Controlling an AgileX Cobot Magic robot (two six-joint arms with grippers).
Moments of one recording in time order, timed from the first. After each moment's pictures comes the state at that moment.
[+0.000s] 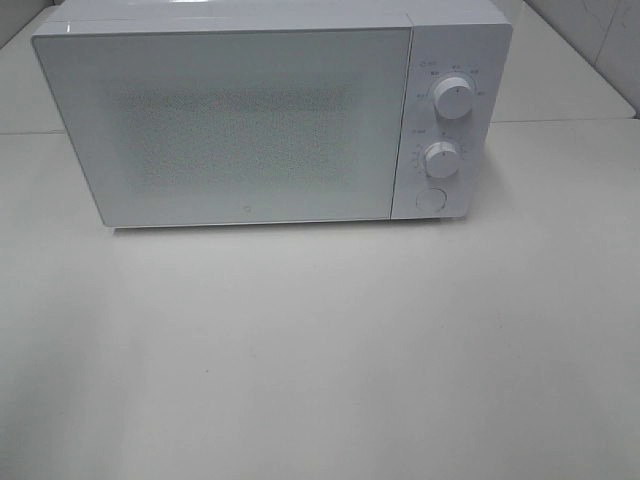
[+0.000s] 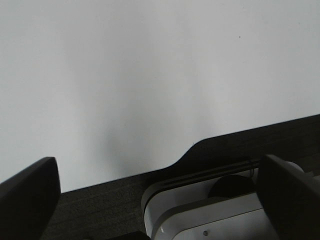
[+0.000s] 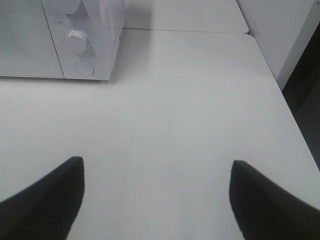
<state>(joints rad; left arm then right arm) -0.18 0.66 -0.58 -0.17 1.11 0.07 0.07 0.00 -0.49 -0.12 0.97 0.05</state>
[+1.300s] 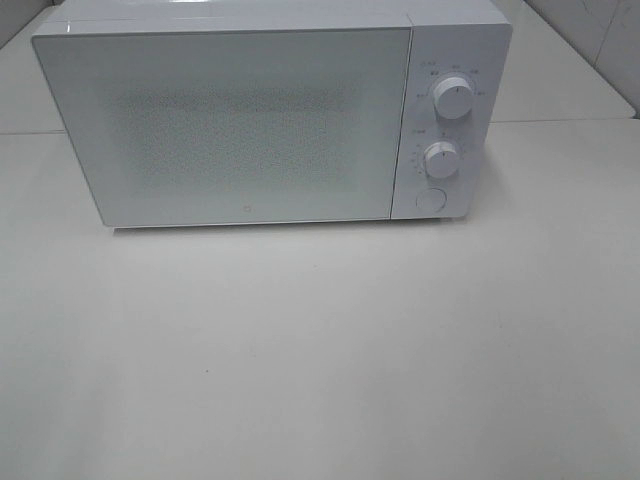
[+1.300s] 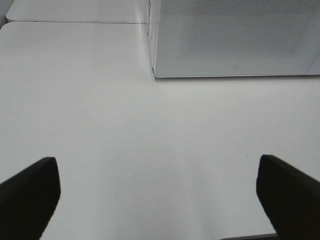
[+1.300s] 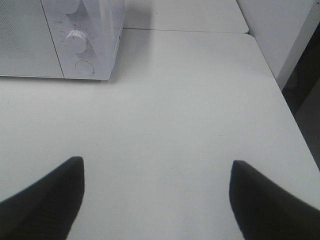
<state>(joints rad) 0.02 -0.01 -0.52 -0.18 1.08 0.09 0.07 0.00 -0.49 -0.12 0.97 0.05</state>
